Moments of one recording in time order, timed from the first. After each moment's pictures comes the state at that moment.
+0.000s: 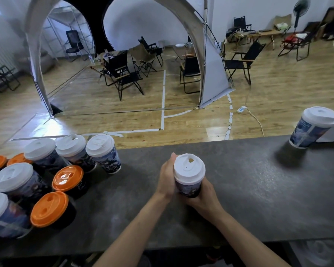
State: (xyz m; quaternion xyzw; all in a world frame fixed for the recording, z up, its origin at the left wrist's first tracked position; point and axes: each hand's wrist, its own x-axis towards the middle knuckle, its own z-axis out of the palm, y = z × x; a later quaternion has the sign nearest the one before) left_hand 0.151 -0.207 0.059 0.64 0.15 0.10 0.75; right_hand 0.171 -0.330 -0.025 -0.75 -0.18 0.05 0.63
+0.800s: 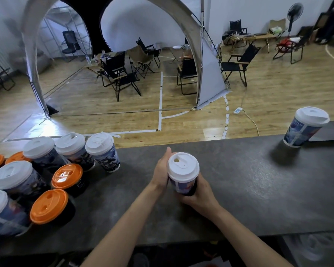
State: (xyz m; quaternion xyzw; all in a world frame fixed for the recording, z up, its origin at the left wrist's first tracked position) left_hand 0.154 -0.189 0.063 0.63 0.17 0.02 0.76; right_hand 0.171 -0.329 -0.025 -0.78 -0.20 0.05 0.59
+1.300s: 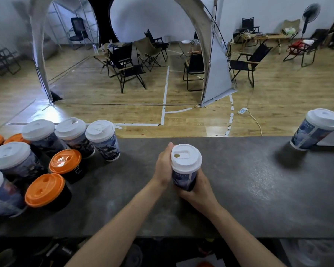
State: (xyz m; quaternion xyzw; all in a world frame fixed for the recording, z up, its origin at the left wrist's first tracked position) left_hand 0.155 -0.200 0.051 0.60 0.19 0.09 0.77; right_hand 0.174 -0.326 -0.037 -0.78 -0.21 0.05 0.59
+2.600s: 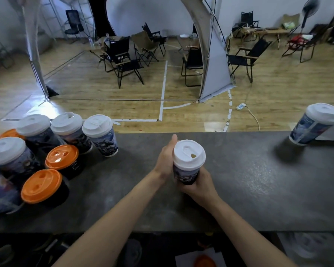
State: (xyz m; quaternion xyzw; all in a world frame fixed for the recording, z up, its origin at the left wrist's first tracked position) left_hand 0.157 -0.197 0.057 0.63 0.16 0.04 0.76; right_hand 0.176 -0.330 -0.039 -0.80 -0.17 0.05 0.57
